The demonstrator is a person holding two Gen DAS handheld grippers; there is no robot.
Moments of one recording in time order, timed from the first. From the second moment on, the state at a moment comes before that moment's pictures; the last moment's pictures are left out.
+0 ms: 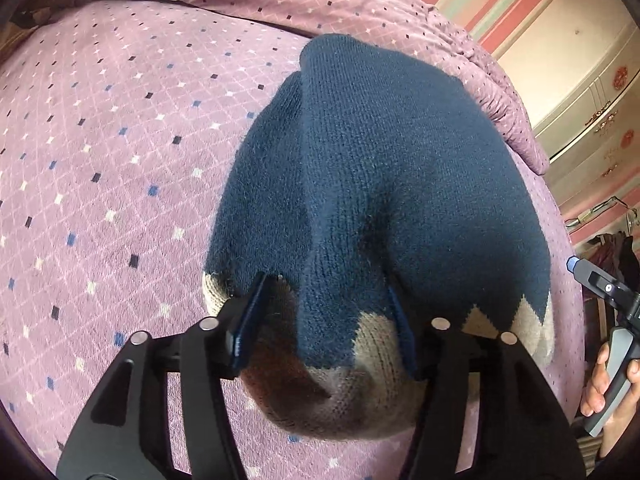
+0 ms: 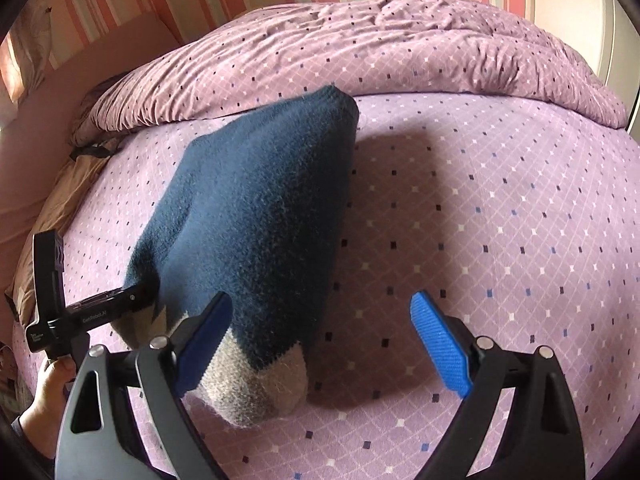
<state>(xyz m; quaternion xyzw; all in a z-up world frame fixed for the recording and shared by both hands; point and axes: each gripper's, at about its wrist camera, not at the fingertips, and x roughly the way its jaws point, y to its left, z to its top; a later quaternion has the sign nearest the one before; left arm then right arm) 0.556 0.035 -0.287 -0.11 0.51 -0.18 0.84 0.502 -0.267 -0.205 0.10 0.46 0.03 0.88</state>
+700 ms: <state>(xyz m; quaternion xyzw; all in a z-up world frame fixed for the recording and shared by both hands) 0.564 0.067 -0.222 -0.04 0.48 -0.08 0.87 0.514 -0.261 -0.173 0.05 0.42 0.05 0.90</state>
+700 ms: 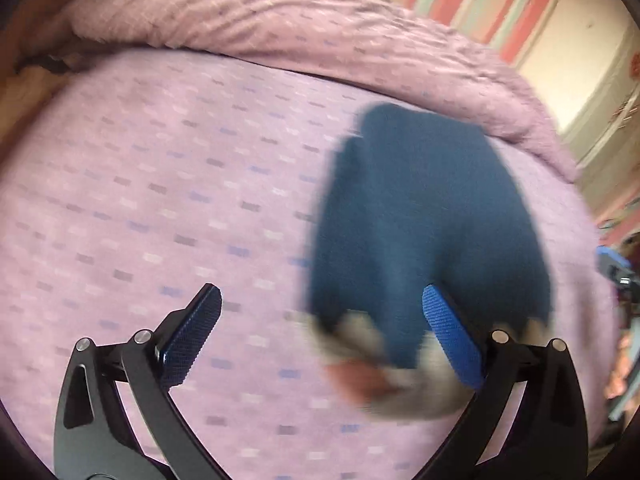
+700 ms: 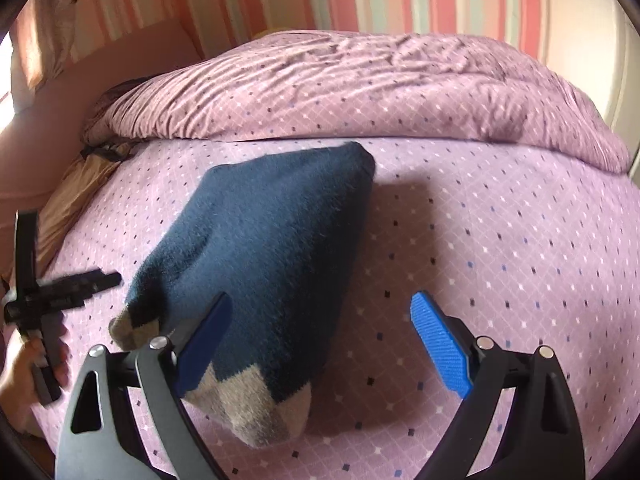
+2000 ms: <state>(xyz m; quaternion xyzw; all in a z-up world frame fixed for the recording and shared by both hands) 0.610 0.060 -0.264 -0.20 0.56 -0.19 0.78 0.509 -0.238 -0.181 -0.07 0.40 0.05 0.91</state>
